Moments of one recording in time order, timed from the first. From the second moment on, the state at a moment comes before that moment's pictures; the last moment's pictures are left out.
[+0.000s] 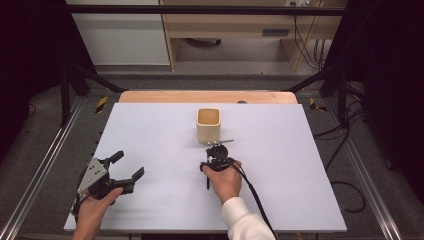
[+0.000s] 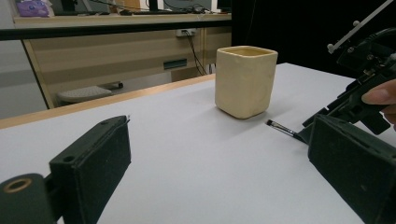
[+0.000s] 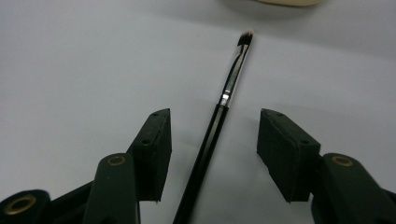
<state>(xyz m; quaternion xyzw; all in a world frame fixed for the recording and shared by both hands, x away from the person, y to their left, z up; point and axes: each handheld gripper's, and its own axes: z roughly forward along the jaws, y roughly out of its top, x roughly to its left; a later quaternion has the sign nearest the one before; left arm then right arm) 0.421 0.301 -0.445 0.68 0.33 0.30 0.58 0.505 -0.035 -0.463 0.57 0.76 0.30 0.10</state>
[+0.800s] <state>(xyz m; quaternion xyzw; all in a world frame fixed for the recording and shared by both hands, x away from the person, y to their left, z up) 0.421 0.300 -0.445 0.68 0.33 0.30 0.58 0.505 -0.034 -0.464 0.57 0.76 0.31 0.10</state>
